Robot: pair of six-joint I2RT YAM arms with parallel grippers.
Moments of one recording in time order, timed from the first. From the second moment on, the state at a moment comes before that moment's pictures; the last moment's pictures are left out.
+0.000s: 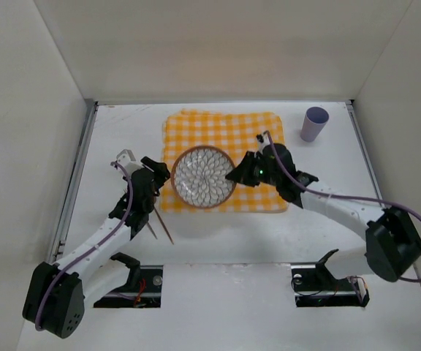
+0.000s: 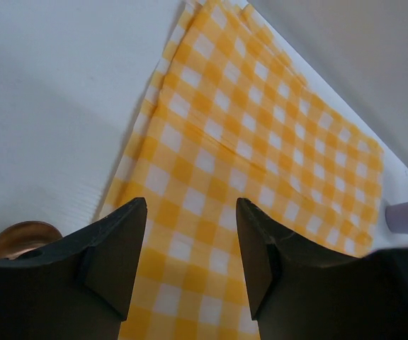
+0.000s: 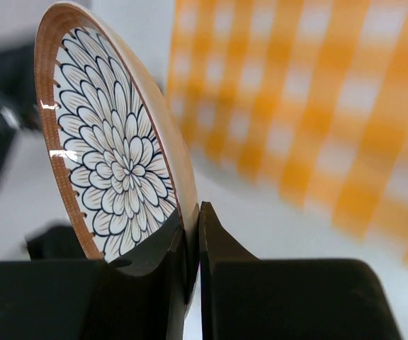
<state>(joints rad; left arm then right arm) -0.43 0.94 0.44 0.14 -0.48 -0.83 0.68 1.31 0.80 0.03 -0.23 0.84</state>
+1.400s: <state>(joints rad) -0.34 1.06 0.31 0.46 -0.46 -0.87 0.37 1.80 0.98 0.20 -0.17 0.87</state>
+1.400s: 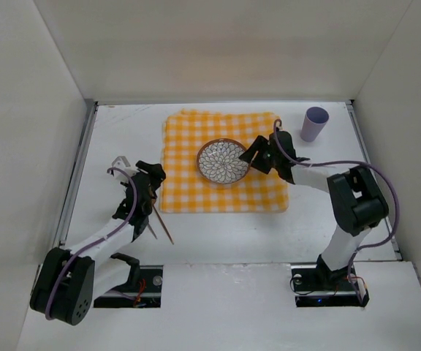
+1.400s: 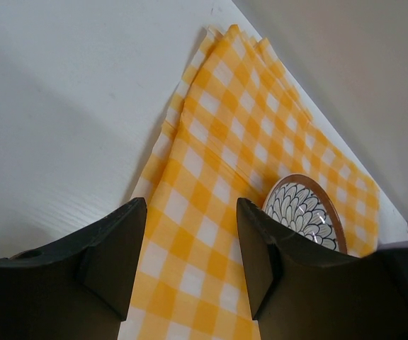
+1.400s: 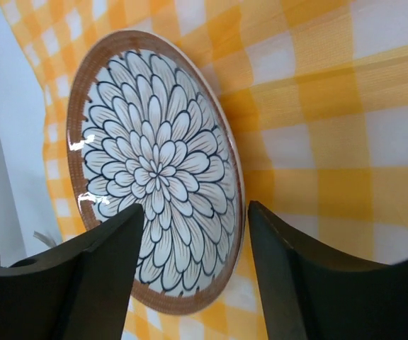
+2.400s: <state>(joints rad) -0.56 1.18 0.31 0.55 -0.53 -0.75 -0.05 1.85 1.53 -0.25 0.41 0.48</state>
